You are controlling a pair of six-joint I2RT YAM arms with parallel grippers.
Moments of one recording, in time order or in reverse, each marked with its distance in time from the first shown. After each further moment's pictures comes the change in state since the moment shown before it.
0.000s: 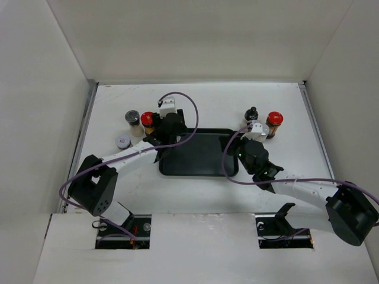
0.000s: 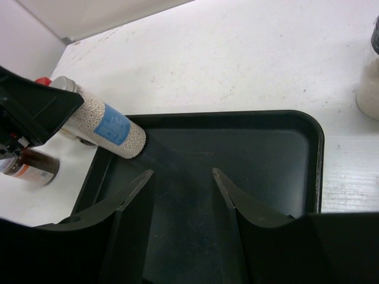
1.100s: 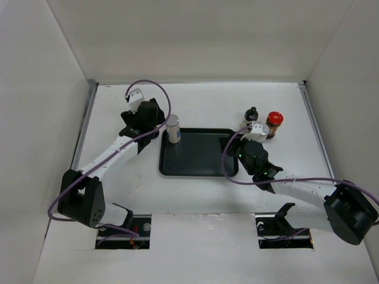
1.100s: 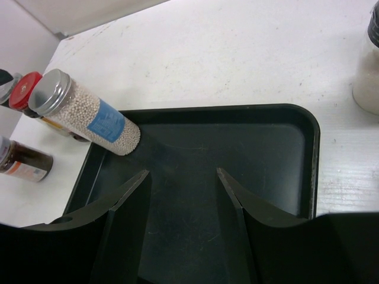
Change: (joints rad) left arm 0.232 -0.140 0.070 -0.303 0.034 -0.175; right arm -0.005 0.012 -0.016 0.010 -0.005 0.001
